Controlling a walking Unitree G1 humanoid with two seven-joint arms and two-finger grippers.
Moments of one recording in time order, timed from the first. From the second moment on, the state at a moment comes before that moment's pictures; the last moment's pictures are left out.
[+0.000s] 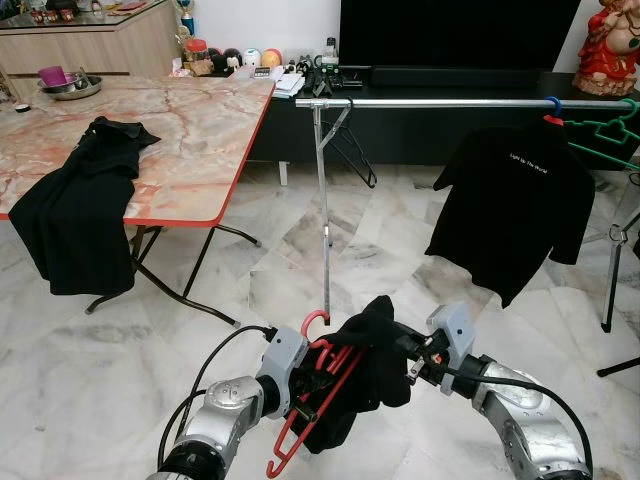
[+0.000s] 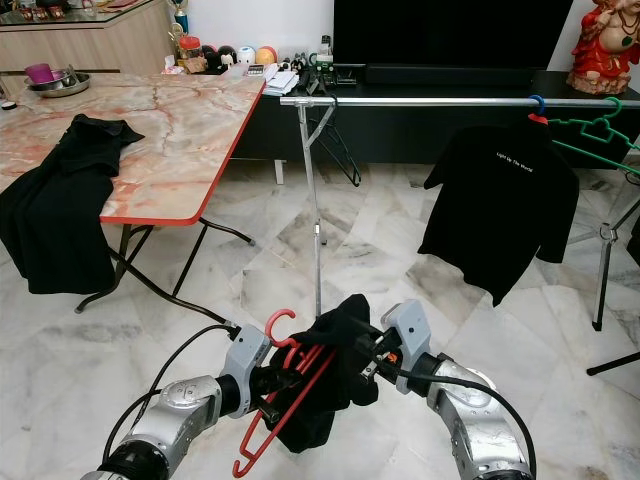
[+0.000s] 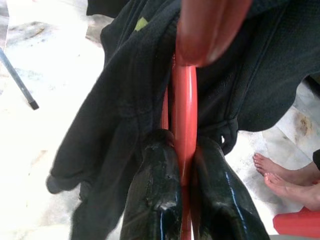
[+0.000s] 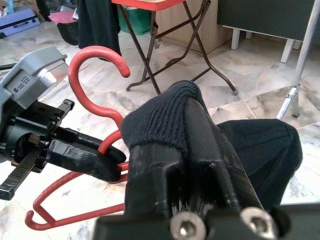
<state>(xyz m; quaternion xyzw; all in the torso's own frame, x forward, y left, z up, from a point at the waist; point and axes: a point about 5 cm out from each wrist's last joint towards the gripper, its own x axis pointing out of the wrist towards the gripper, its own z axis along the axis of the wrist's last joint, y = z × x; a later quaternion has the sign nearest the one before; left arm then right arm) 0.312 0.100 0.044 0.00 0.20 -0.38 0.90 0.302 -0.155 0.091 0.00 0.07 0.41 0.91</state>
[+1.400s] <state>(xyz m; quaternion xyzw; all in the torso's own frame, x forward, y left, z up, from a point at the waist) 0.282 0.099 0.052 0.09 0.19 -0.56 0.80 0.313 -0.220 0.155 -0.17 0.09 0.46 0.87</state>
